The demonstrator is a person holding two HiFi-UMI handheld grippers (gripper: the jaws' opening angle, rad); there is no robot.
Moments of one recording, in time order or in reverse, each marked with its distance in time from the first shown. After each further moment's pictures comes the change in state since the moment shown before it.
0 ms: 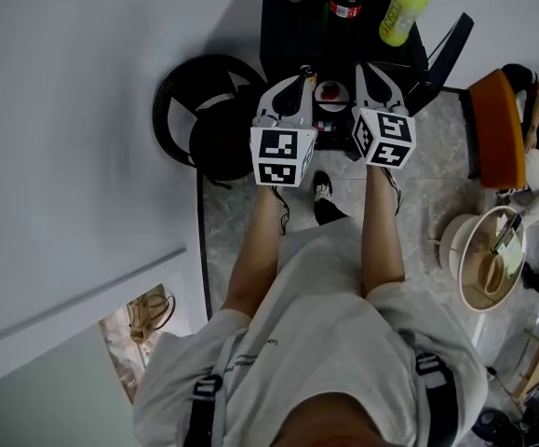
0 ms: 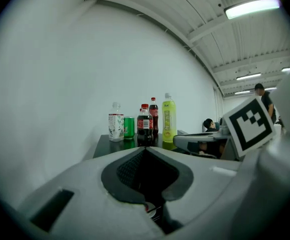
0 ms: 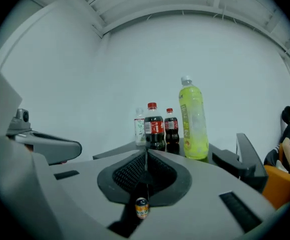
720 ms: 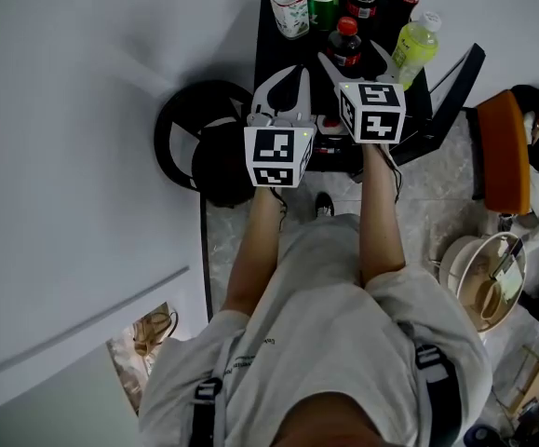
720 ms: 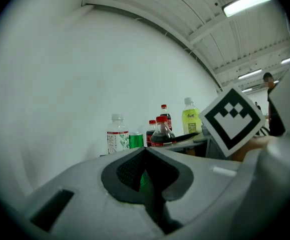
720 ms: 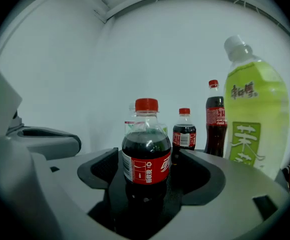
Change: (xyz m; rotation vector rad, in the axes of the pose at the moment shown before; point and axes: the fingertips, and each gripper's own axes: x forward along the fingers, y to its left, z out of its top) left arm 0.100 0.048 0.065 0.044 -0.099 0.040; right arm 0.139 -0.013 0.053 -0.102 0.119 0.089
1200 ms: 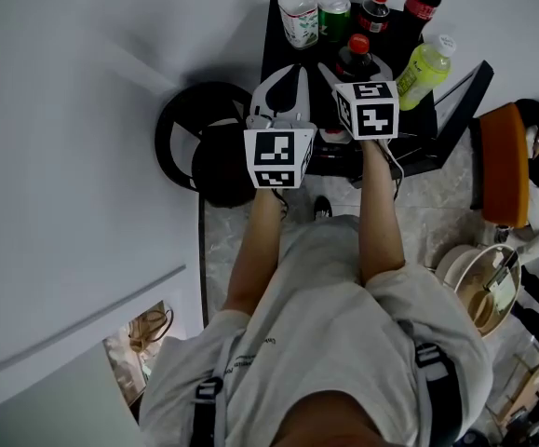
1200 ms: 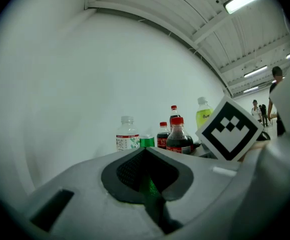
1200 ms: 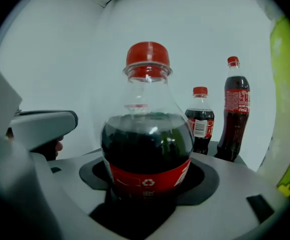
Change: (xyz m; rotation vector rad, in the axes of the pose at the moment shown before) left arm 0.018 0.029 0.005 0.004 -0.024 0.070; right arm 0.042 0.006 -0.024 -0.038 0.164 0.067
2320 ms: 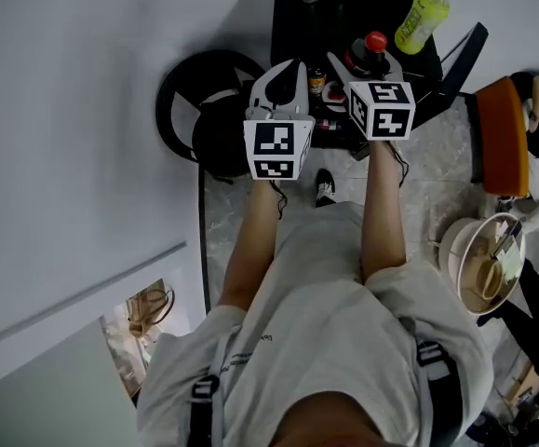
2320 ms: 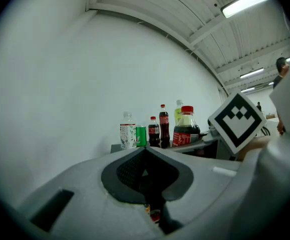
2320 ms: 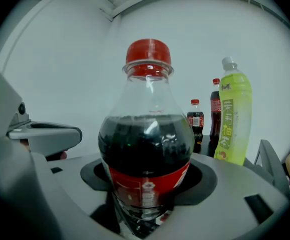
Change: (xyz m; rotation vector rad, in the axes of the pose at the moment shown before) left arm -0.113 -0.018 -0.039 -0.009 0.054 -0.035; right arm -0.090 0.065 -0.043 0.030 -0.106 -0.006
